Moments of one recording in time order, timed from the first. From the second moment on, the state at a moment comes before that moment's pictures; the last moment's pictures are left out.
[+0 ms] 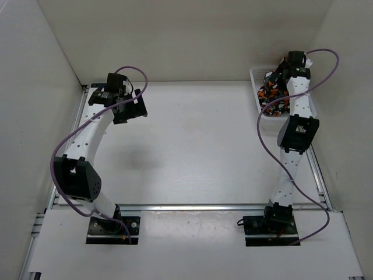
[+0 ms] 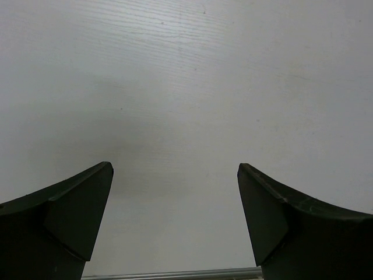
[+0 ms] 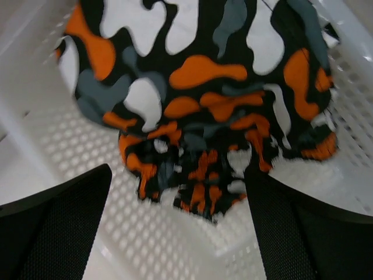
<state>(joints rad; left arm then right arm) -0.17 1.57 1.57 -0.90 0.00 -0.40 -0.13 2.42 2.51 -0.89 0.20 0.47</state>
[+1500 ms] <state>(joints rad) -0.01 1.34 1.75 -1.00 -0.04 -0.42 0.49 1.53 2.11 -0.67 -0.24 0.36</state>
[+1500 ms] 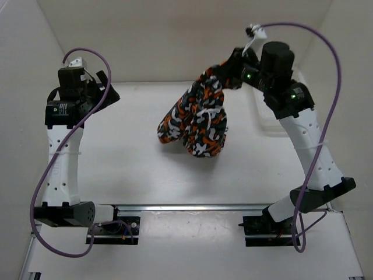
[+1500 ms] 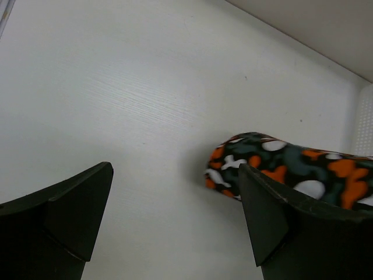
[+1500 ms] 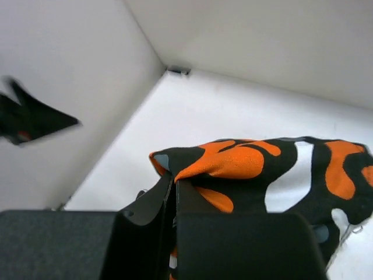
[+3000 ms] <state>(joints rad) -0.39 1.75 1.07 -0.79 0.12 -0.78 0.48 1.37 0.81 -0.45 -0.38 0.95</state>
